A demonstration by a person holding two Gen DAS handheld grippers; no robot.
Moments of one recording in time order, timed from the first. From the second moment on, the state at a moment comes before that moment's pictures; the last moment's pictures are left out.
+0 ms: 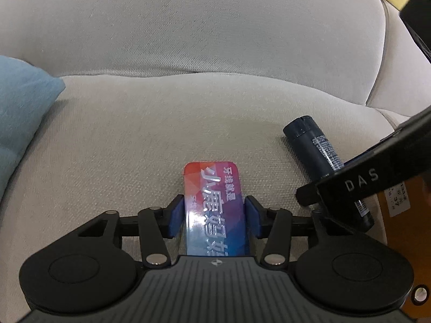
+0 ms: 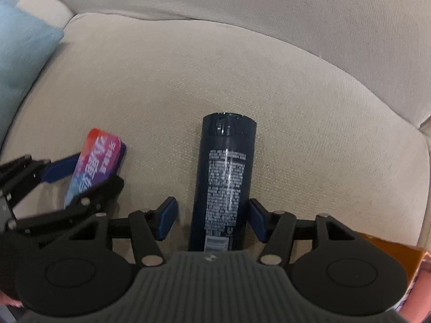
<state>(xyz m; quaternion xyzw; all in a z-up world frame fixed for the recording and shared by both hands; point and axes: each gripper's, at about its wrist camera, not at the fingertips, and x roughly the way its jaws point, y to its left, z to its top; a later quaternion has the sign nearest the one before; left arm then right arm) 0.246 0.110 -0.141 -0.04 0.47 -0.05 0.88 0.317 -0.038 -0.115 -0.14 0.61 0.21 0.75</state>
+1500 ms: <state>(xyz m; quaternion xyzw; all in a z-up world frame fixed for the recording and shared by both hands) 0.139 0.102 -0.021 -0.22 0.46 -0.10 0.86 0.152 -0.113 0.011 -0.03 0.51 0.26 0.82</state>
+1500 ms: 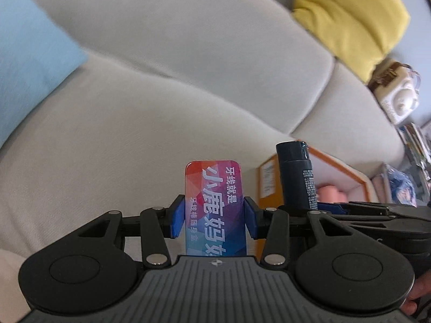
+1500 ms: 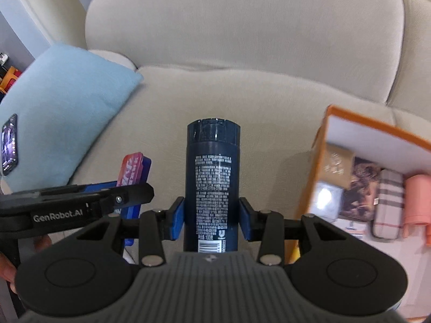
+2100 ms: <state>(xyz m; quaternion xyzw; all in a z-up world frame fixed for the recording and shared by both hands) 0.165 -0.009 0.032 -0.15 0.43 -0.22 0.86 0.152 -0.252 0.047 -0.06 0.48 0.16 0.86</state>
